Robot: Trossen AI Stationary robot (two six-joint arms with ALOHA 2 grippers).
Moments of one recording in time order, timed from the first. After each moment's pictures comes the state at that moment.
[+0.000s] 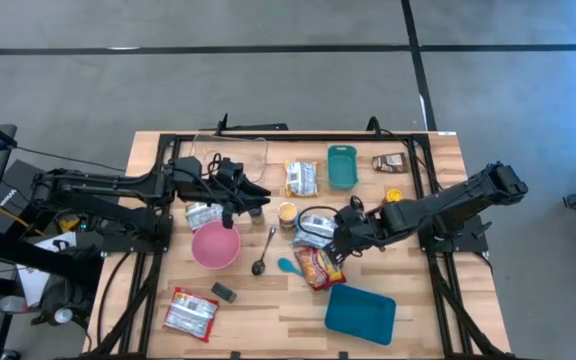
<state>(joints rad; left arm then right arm) 0.05 1.07 0.79 0.25 0.10 -0.42 0.31 1.48 1.13 -0.81 0.21 1.24</state>
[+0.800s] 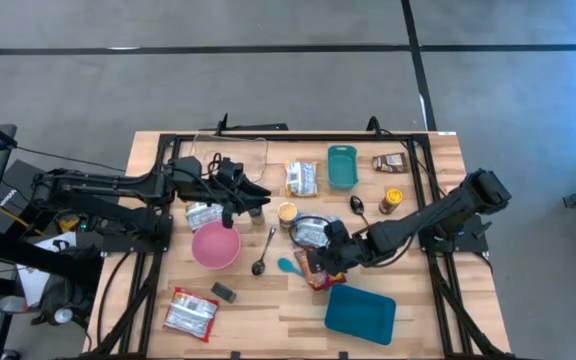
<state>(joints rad) 0.05 1.07 0.79 0.25 0.10 -0.42 0.39 1.64 1.13 -0.54 0.34 1.53</state>
